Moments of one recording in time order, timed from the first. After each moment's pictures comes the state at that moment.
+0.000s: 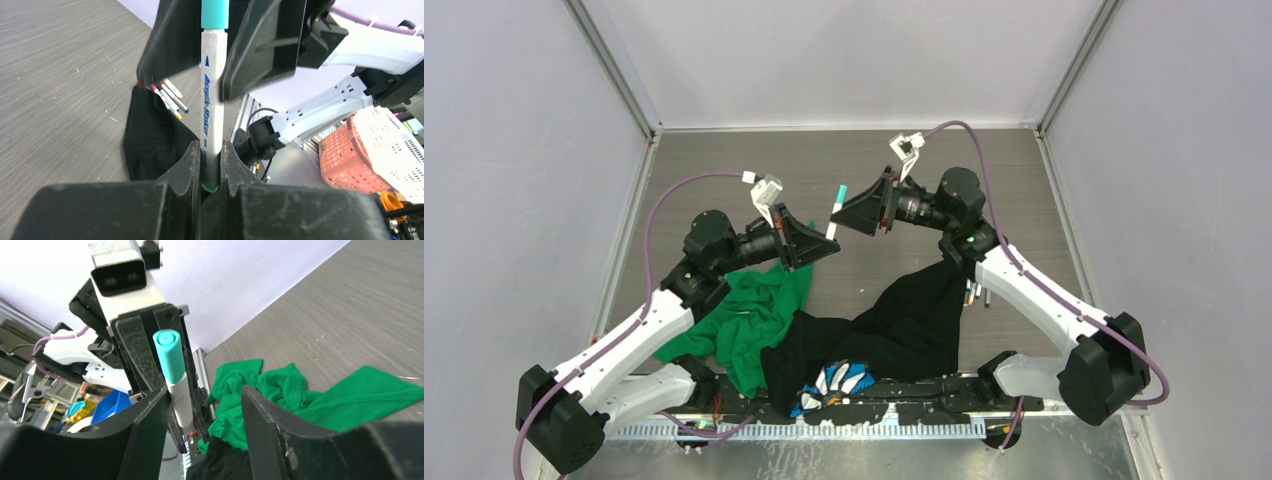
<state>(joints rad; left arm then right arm) -0.61 0.97 0.73 0.31 0.61 -0.62 0.57 1.25 0.94 0.41 -0.76 0.74</state>
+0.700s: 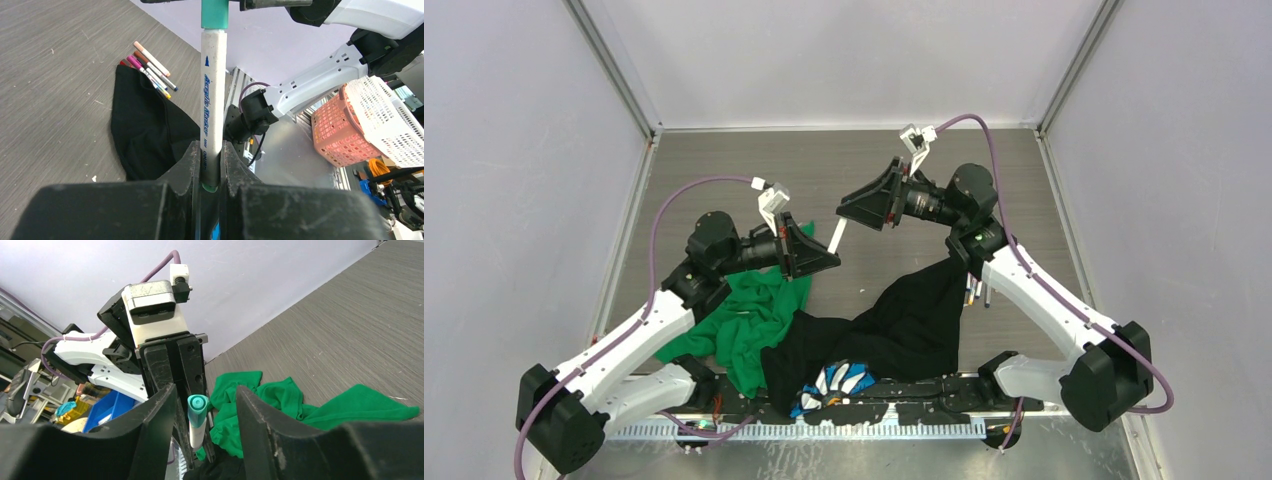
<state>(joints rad) -0.61 0.96 0.72 0.25 0.73 -0.56 0.52 1.20 0.97 0.42 -0.79 0.73</state>
